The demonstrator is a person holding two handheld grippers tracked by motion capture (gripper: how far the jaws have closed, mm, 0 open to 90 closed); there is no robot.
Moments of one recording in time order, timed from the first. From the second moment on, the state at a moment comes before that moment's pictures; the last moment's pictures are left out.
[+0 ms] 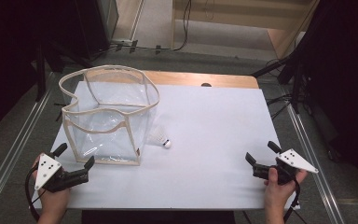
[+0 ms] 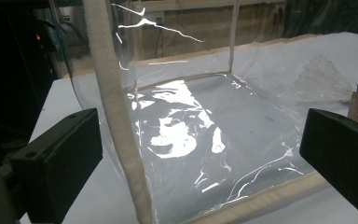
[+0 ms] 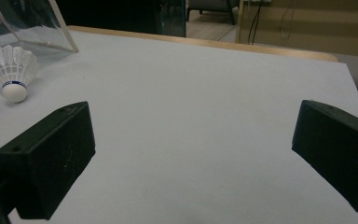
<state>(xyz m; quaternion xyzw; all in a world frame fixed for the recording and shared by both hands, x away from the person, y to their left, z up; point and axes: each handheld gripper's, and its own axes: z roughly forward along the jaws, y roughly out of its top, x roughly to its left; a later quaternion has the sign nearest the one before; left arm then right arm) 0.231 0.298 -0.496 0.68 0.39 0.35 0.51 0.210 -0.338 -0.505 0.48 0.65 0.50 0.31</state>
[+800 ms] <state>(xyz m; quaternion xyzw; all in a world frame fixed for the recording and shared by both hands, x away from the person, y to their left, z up) 0.231 0.298 -0.497 0.68 0.39 0.35 0.51 0.232 -0.304 -0.476 0.43 0.72 0.48 0.27</state>
